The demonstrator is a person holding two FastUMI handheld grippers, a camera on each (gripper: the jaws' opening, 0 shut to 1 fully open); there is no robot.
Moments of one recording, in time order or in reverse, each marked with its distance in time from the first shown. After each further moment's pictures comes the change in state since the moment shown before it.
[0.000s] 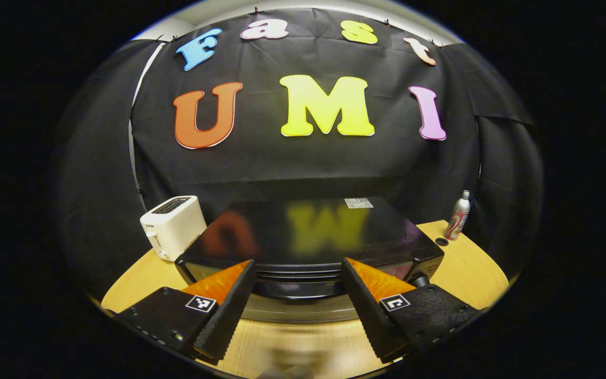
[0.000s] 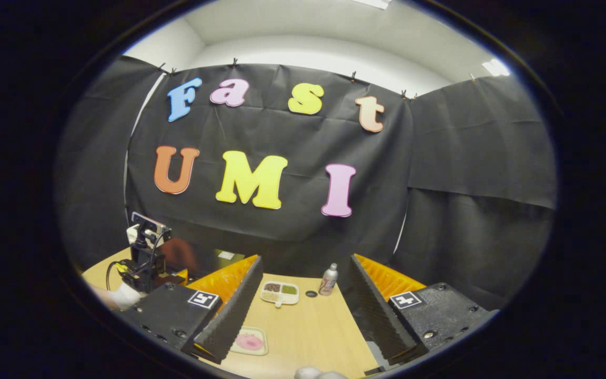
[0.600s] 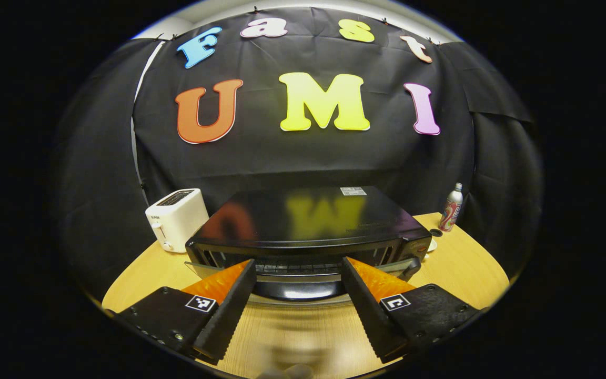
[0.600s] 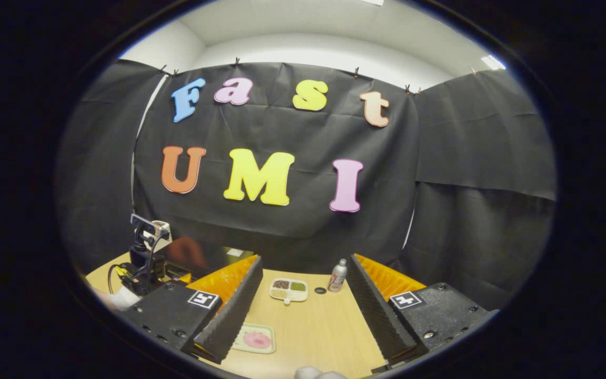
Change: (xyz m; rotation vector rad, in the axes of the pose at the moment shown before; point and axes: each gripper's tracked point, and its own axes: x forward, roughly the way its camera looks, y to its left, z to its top) left arm -0.039 0.001 -0.021 0.001 0.029 -0.010; right arm 0.000 0.008 -0.015 0.018 0.020 0.047
